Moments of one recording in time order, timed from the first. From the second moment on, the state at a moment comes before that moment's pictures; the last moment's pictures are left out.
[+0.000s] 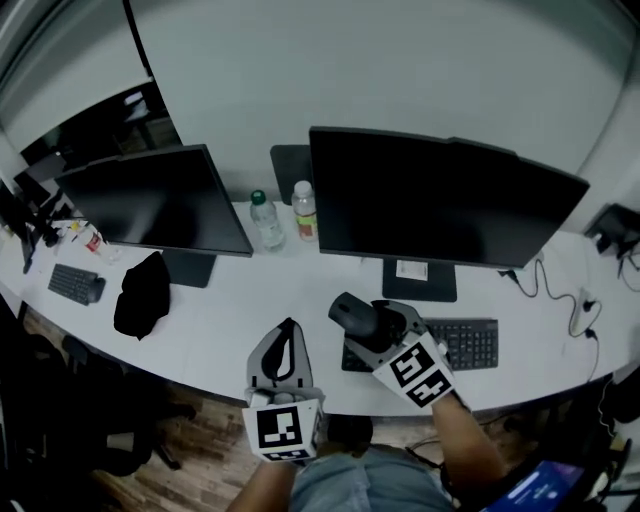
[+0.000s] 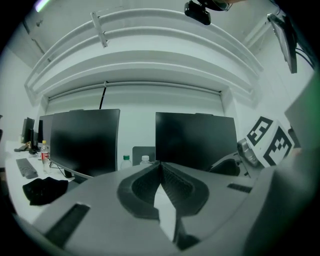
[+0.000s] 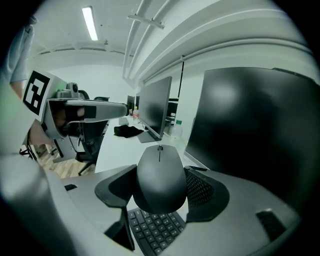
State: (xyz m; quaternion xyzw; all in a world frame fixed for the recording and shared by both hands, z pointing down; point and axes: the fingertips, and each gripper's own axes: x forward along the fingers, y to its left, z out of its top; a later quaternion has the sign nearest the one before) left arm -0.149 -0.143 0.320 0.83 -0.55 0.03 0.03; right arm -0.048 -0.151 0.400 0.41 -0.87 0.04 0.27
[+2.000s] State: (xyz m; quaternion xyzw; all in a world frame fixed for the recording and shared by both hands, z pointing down) left arm 0.277 -0.063 0.351 0.97 -0.23 0.06 0.04; right arm 0.377 0.012 0.436 0.70 -0.65 0.17 0.24
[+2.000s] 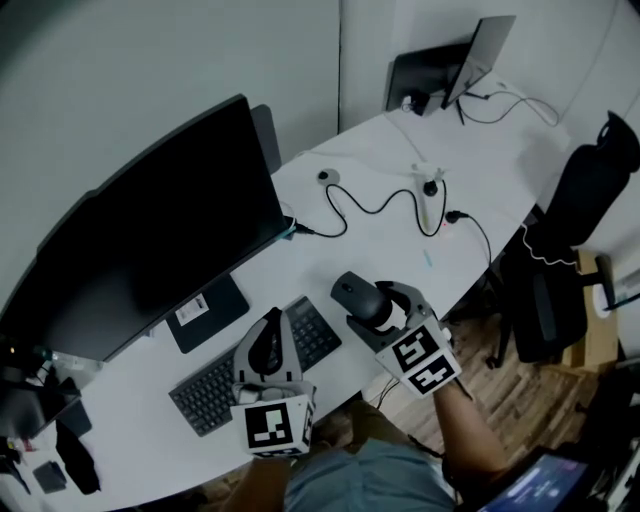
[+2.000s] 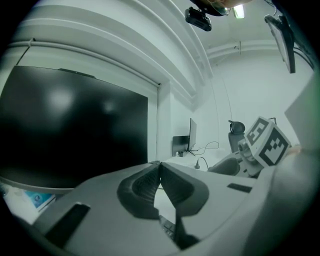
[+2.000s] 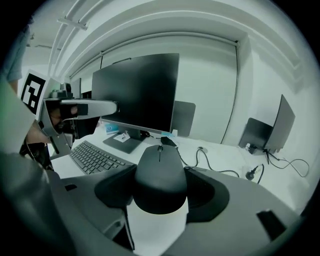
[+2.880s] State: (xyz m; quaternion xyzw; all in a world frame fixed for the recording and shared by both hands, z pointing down) left arm 0.291 -0.102 0.416 0.95 -0.26 0.14 0.07; right arm 0.389 -0.028 0.533 0.65 -0.66 0.25 0.26
